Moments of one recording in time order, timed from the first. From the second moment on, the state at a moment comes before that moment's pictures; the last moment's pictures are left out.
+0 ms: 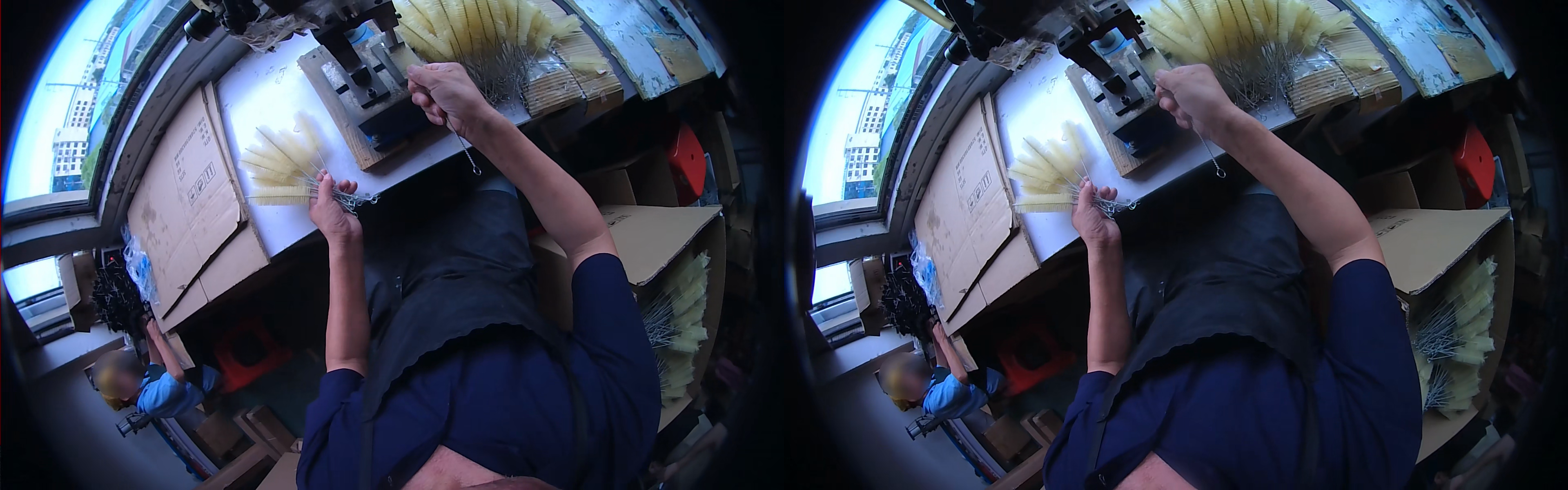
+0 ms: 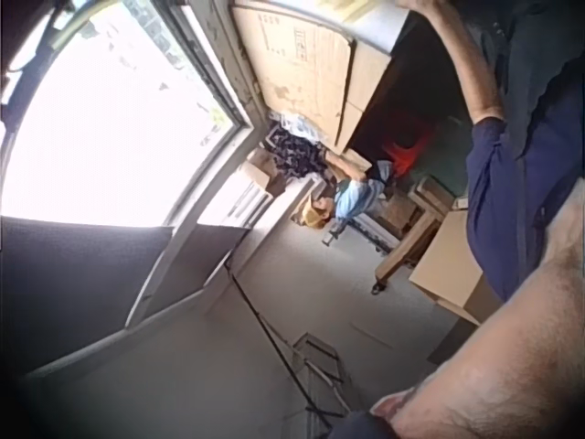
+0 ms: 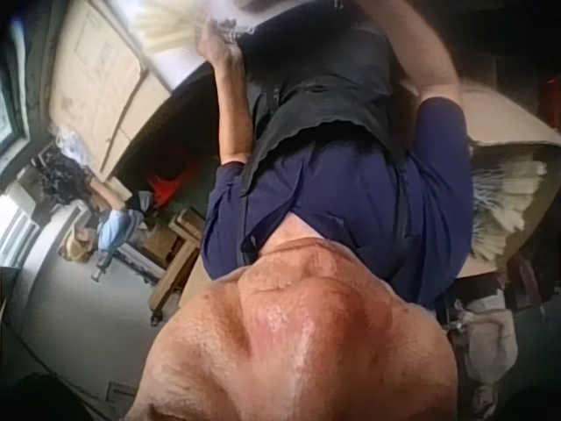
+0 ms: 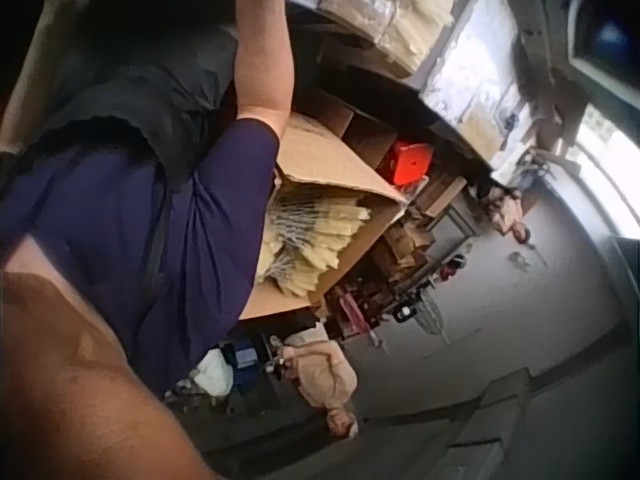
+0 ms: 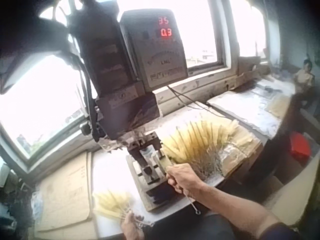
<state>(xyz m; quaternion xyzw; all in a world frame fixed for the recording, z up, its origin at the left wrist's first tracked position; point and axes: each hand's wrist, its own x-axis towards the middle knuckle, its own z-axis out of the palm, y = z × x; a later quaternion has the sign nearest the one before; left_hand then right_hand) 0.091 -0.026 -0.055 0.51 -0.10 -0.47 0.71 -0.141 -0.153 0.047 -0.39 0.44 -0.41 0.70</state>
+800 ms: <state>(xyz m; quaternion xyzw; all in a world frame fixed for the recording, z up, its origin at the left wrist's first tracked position) 0.098 -0.022 -0.057 0.51 -0.08 -0.47 0.72 -0.145 -0.160 0.037 -0.23 0.31 -0.41 0.83</state>
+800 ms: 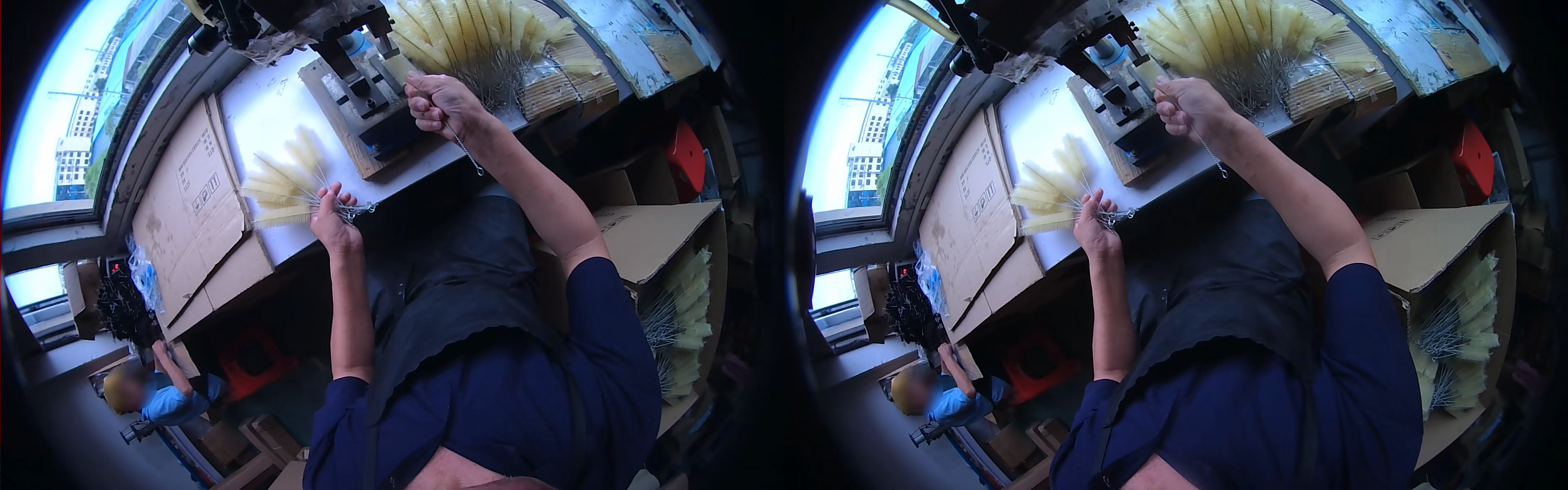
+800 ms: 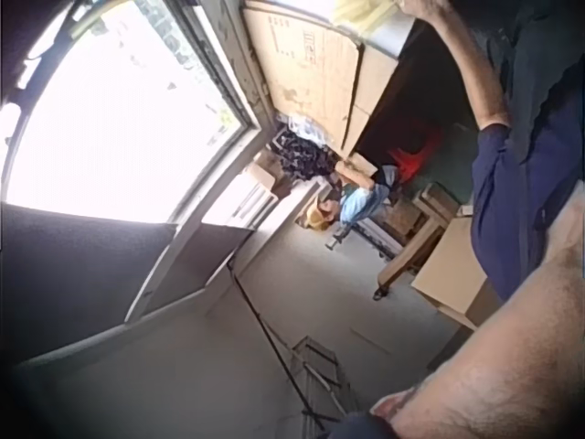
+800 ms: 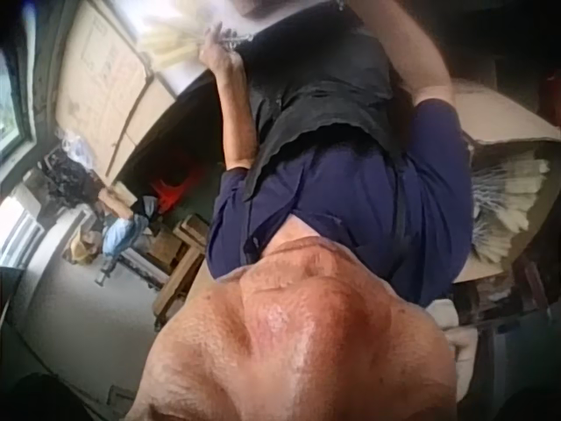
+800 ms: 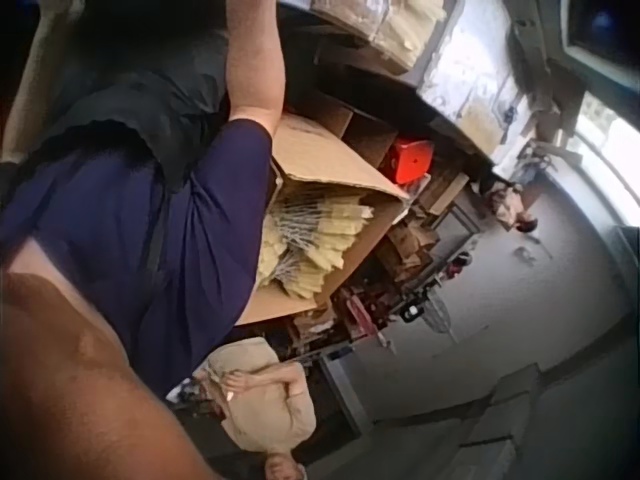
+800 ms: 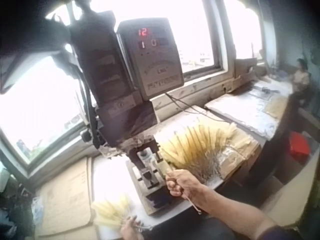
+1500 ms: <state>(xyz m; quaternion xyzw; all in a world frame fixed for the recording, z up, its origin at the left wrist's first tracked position) 0.112 -0.014 -0.061 0.40 -0.03 -0.62 0.67 -0.167 -0.171 0.045 -0.49 0.48 -0.44 0.57</state>
